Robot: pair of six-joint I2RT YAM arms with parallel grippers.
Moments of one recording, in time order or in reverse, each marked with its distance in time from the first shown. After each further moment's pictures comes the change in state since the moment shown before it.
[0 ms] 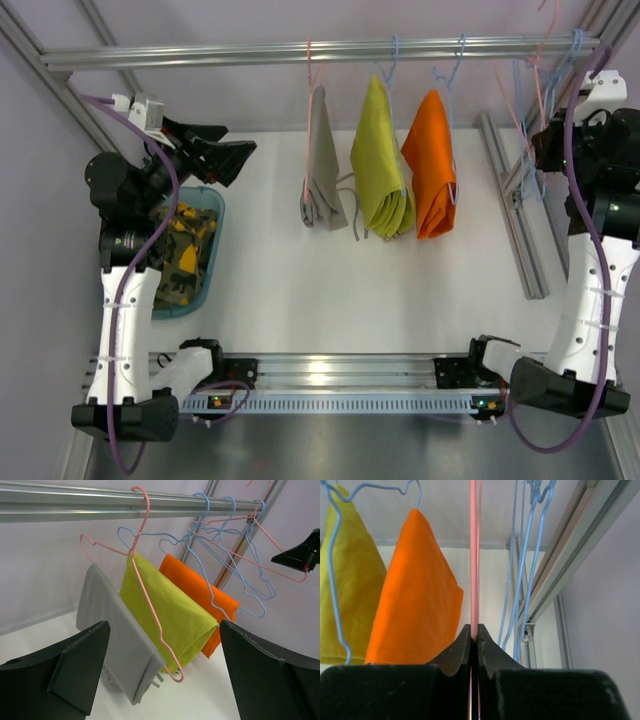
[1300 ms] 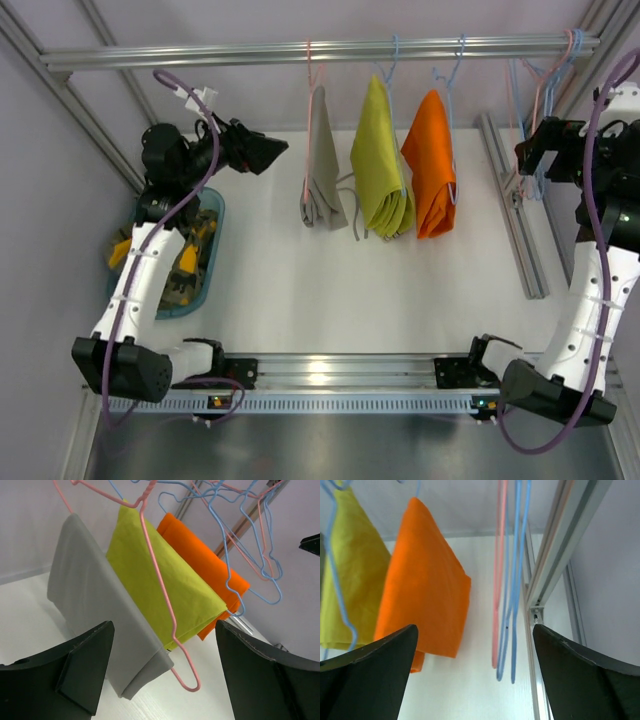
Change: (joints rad) left arm -0.121 0.204 -0.003 -0.029 -0.047 0.039; right arm -0.113 -0.018 -0.037 -0.058 -0.097 0.061
